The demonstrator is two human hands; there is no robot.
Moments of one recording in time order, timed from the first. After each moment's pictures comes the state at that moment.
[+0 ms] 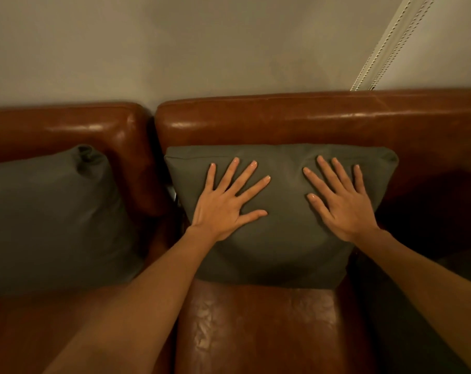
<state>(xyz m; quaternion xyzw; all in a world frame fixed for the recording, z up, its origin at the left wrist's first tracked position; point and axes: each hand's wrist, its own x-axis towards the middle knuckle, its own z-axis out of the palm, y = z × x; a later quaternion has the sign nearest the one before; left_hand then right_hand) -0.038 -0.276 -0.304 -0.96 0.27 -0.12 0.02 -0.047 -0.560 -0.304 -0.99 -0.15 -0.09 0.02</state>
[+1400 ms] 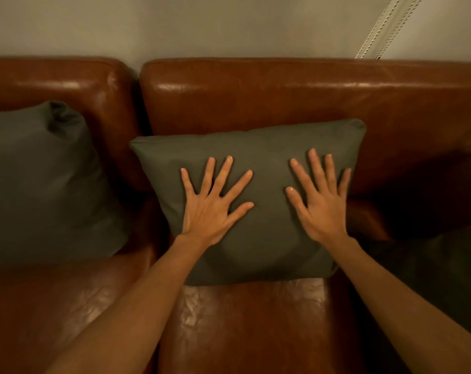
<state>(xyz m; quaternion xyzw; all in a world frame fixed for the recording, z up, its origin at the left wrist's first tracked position) -0.090 -0.279 -0.351 -0.98 0.18 -0.11 -0.05 -0.089 -0.523 -0.345 -0.98 -0.08 -0.15 0.12</state>
